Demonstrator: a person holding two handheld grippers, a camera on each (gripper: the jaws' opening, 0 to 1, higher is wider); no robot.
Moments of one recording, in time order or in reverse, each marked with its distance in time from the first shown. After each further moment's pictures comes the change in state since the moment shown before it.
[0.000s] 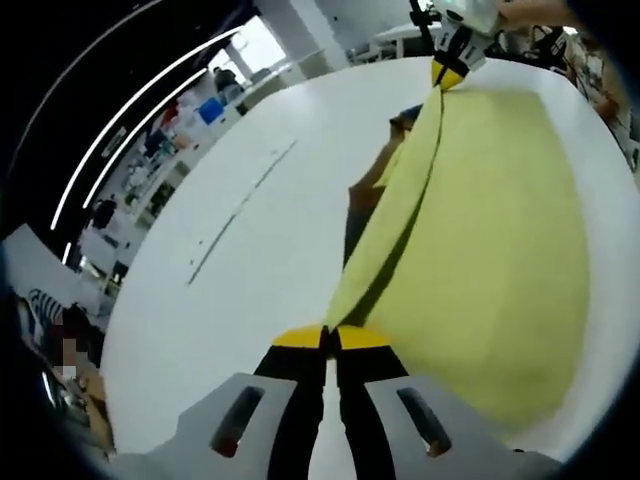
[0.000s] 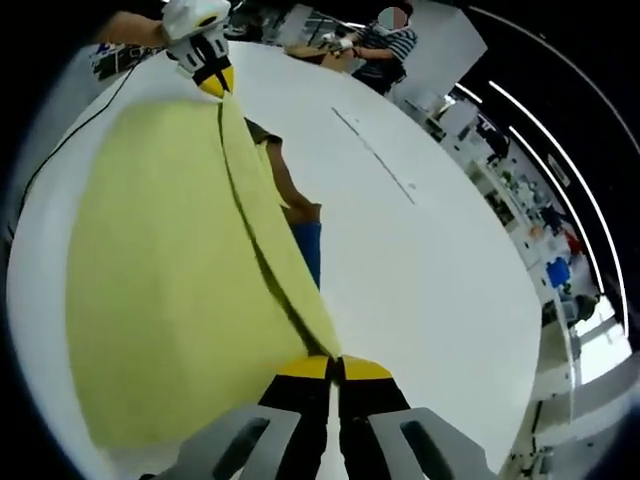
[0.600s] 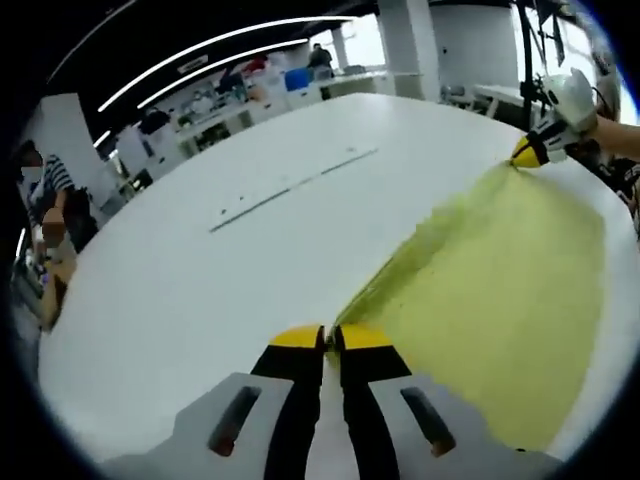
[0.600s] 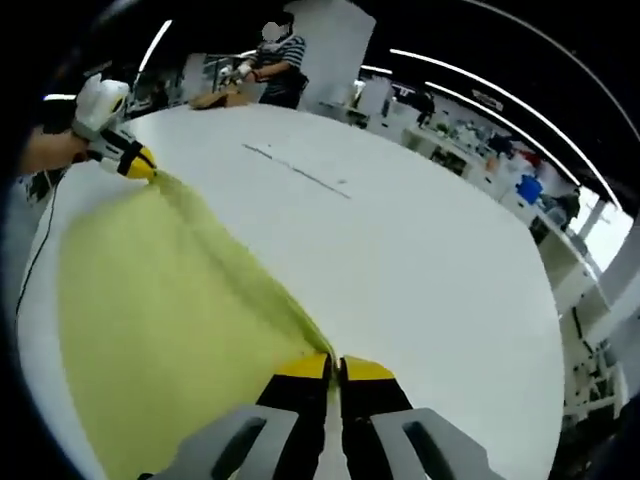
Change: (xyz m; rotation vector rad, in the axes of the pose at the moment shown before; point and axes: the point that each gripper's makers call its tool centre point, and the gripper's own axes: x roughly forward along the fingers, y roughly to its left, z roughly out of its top) left arm 0.015 0.025 -0.001 -0.479 -0.002 0.130; right arm 0.012 -0.024 0.006 0.507 -0.088 -0.068
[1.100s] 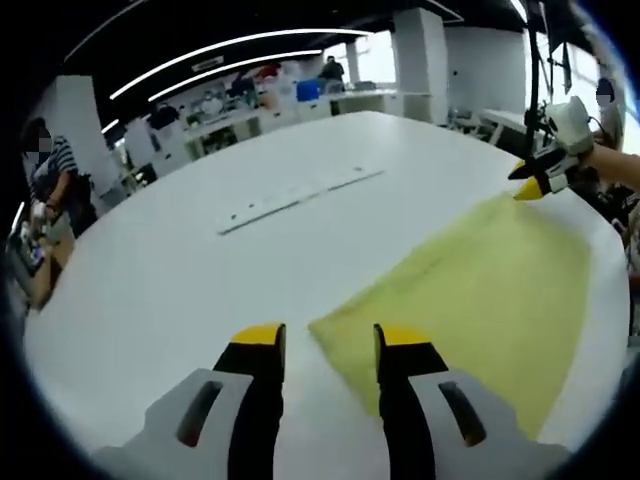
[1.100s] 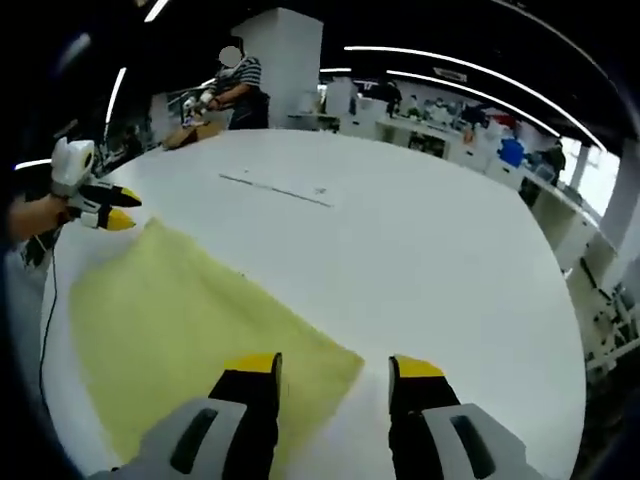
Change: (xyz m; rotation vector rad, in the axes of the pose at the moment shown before) left arm -0.028 -0.002 0.006 -0.089 -0.066 -0.067; right arm -0.017 0.006 0.003 0.149 -0.009 0.039
